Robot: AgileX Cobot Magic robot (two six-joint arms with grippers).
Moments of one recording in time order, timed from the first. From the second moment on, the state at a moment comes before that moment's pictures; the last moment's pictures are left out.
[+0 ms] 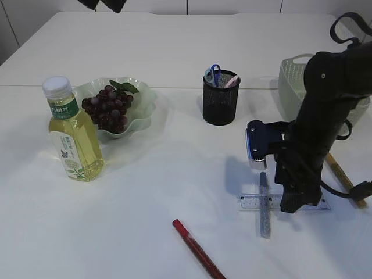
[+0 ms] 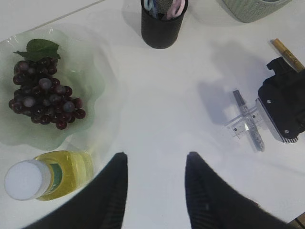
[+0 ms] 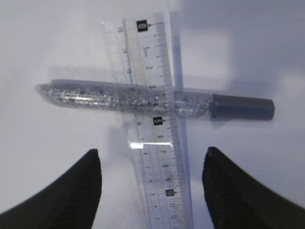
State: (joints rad) left arm -0.59 1.67 -1.89 0.00 1.26 -0.13; right arm 0.26 1.93 -1.20 0.13 0.91 -1.28
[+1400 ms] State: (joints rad) left arm -0.59 1.67 -1.89 0.00 1.26 -0.13; right arm 0.26 2.01 -1.23 0.14 0.90 -1.28
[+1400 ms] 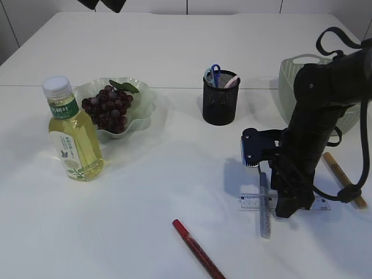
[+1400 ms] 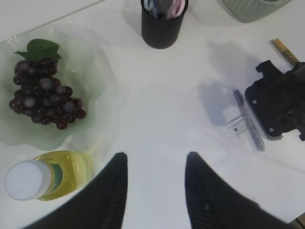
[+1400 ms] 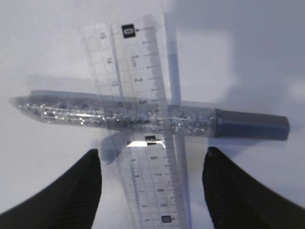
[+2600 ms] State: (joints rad) left arm -0.59 1.67 -1.89 0.01 1.26 -0.13; right arm 0.26 2.01 -1.23 0.16 0.89 -1.28
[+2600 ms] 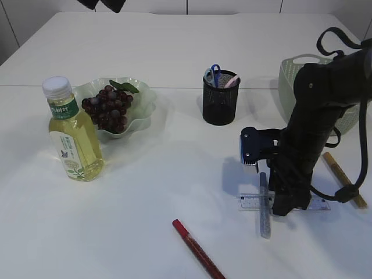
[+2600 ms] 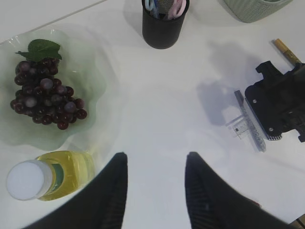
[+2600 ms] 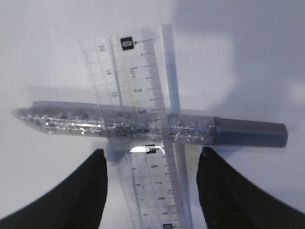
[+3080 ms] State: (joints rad) left arm -0.59 1.67 -1.89 0.01 1.26 -0.13; right arm 0.26 2.01 -1.23 0.16 0.89 -1.28
